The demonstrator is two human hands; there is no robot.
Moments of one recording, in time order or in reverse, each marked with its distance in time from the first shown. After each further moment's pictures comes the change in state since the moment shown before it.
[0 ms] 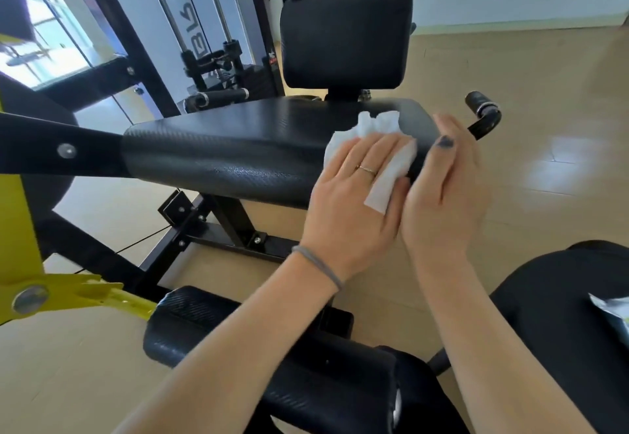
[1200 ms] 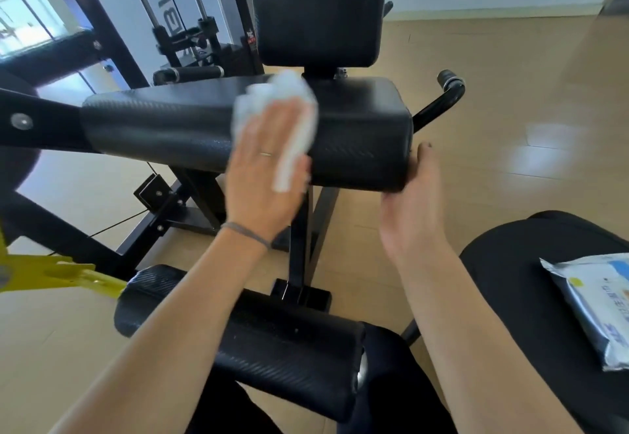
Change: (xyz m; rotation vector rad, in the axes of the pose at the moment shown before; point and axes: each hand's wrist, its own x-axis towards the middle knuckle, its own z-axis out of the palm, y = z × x) left_hand -0.044 -0.059 0.013 0.206 0.164 -0.078; right_hand -0.014 0.023 -0.026 0.926 -0.337 0.833
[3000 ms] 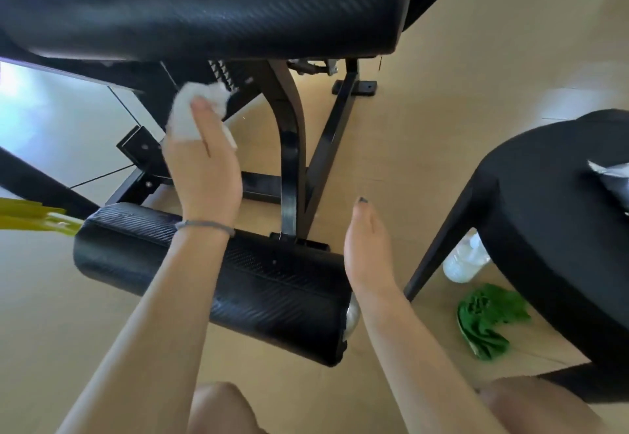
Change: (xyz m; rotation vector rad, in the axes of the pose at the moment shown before) left_hand -0.097 0.030 -0.006 -0.288 0.170 -0.699; right_hand -0.067 0.145 -0.097 -0.641 0.092 0.323
